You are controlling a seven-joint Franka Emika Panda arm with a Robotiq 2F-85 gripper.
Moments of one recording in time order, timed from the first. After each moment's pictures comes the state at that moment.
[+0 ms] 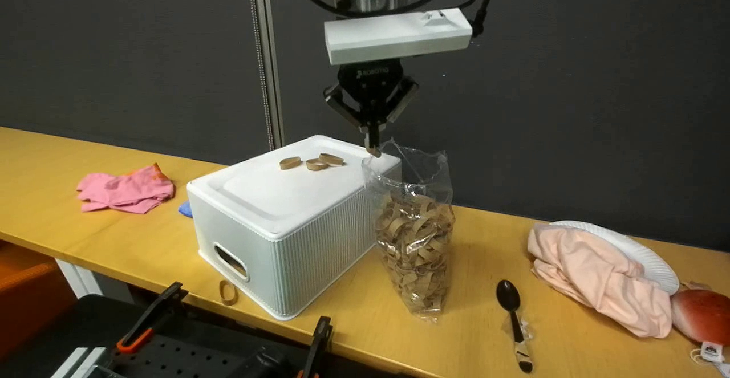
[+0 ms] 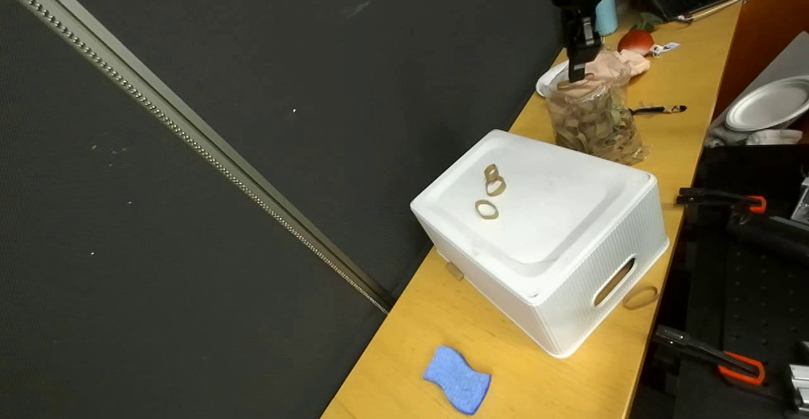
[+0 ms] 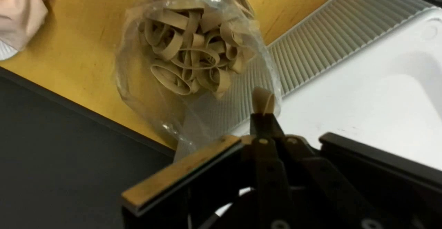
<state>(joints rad) -0.13 -0.16 -0.18 -2.43 0.06 2.50 -0.86</state>
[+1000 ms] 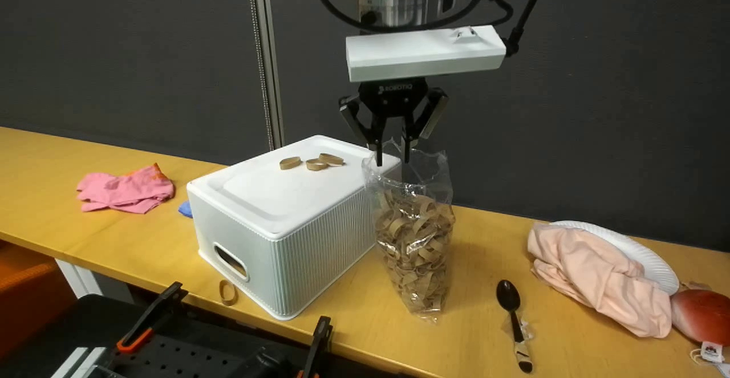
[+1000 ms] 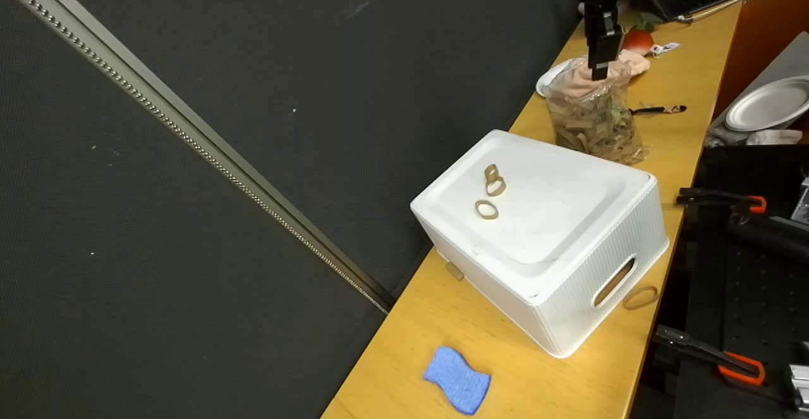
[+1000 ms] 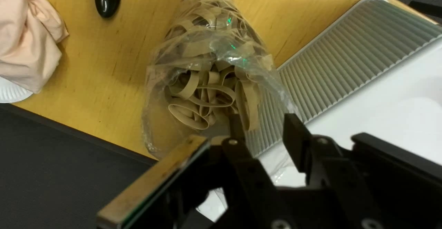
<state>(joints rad) -0.16 -0.14 -0.22 -2.45 0.06 2.51 -0.85</state>
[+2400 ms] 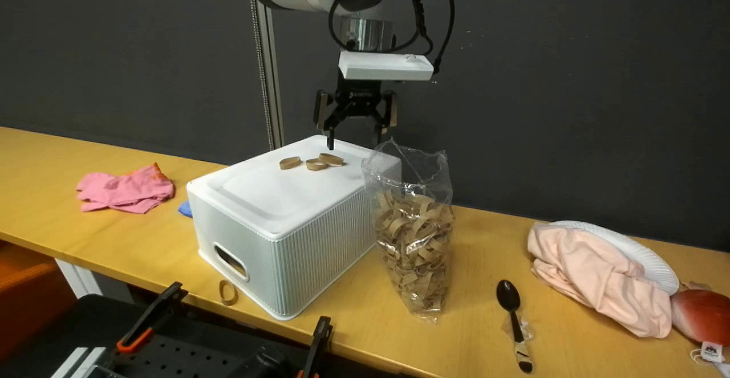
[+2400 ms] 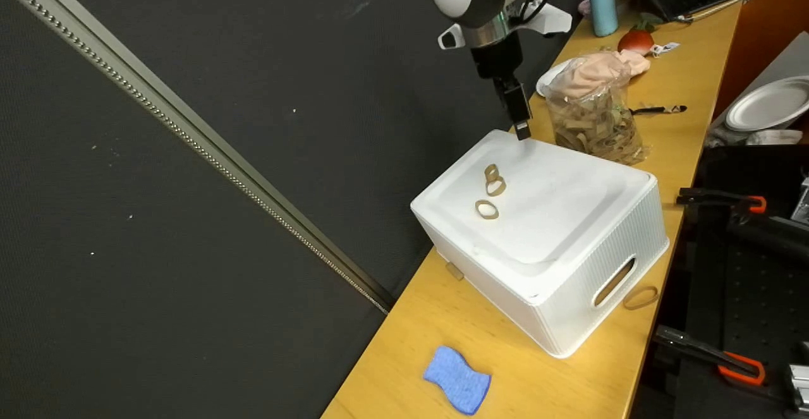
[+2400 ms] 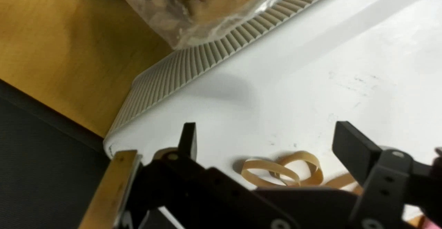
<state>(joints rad) -0.09 0.28 -0.09 -1.97 0.12 2.24 -0.91</state>
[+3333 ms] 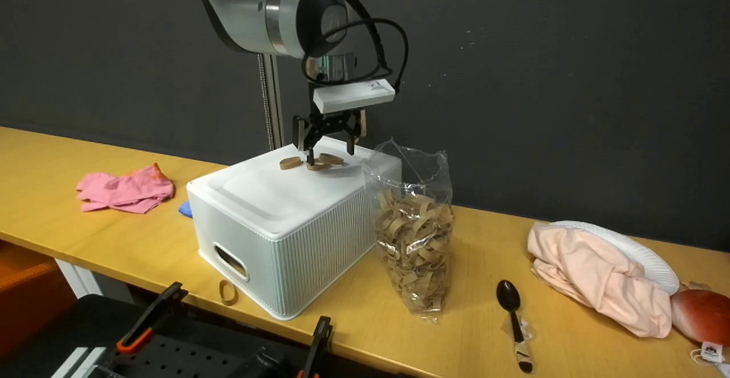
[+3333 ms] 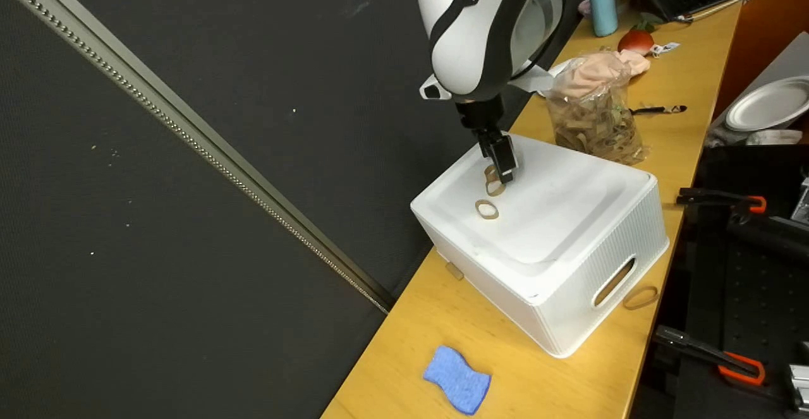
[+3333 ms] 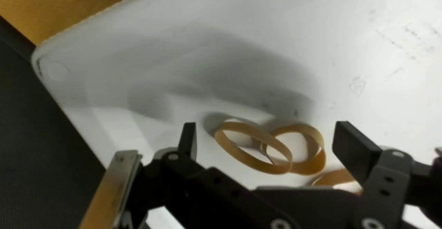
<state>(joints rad) -0.09 0.36 0.03 -2.01 0.06 2.49 -0.94</state>
